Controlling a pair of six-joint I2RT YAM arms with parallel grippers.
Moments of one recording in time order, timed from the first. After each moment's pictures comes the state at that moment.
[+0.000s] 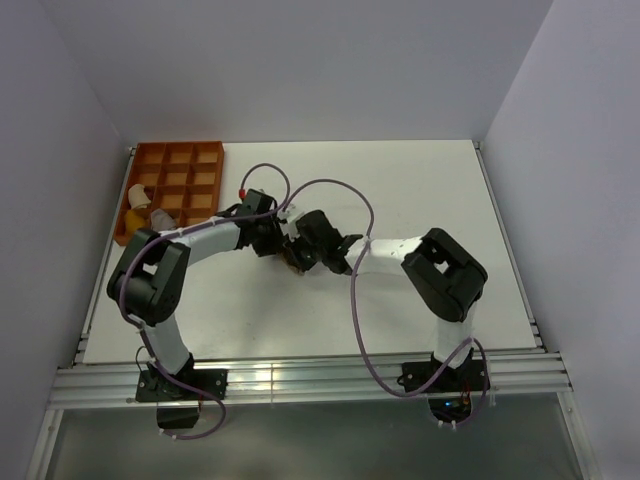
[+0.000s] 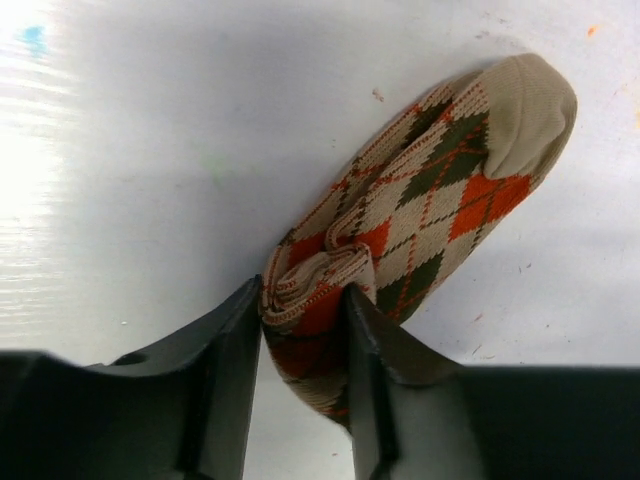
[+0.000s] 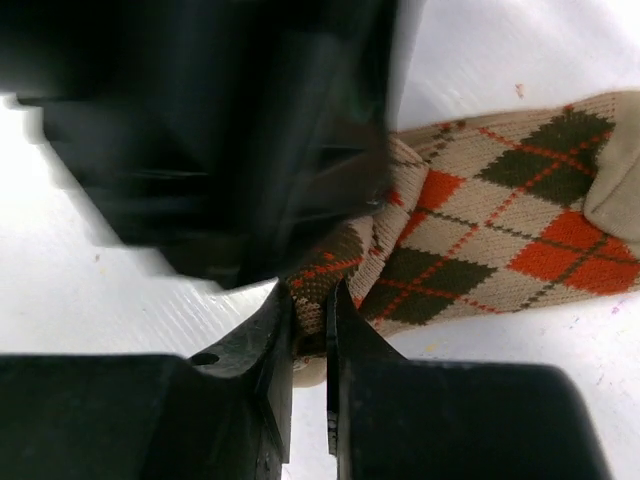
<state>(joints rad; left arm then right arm) -0.49 1.80 1.08 -0.27 0.03 -0.79 0.83 1.86 1.05 0.13 -0.06 0.08</state>
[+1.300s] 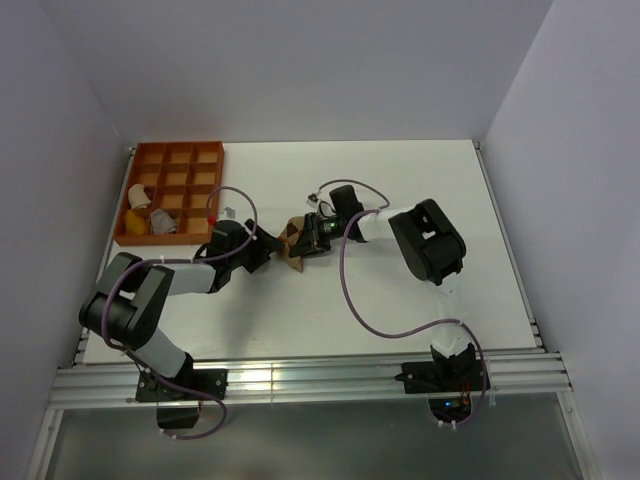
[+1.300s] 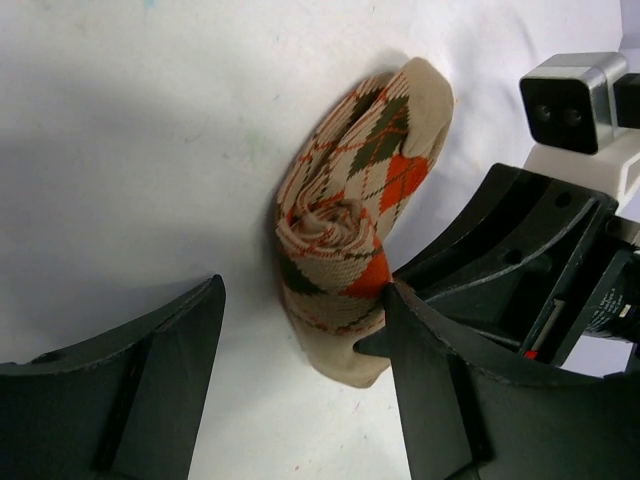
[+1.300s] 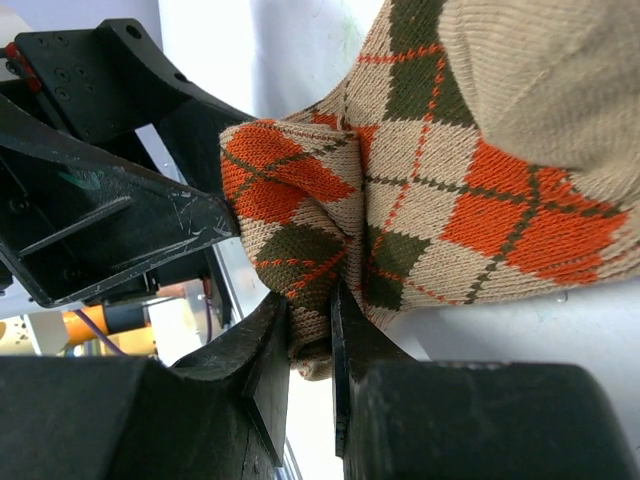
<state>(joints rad) -0.41 1.59 0.56 0.42 0.11 -1.06 0.51 2.17 1.23 0.15 -0.91 0.66</state>
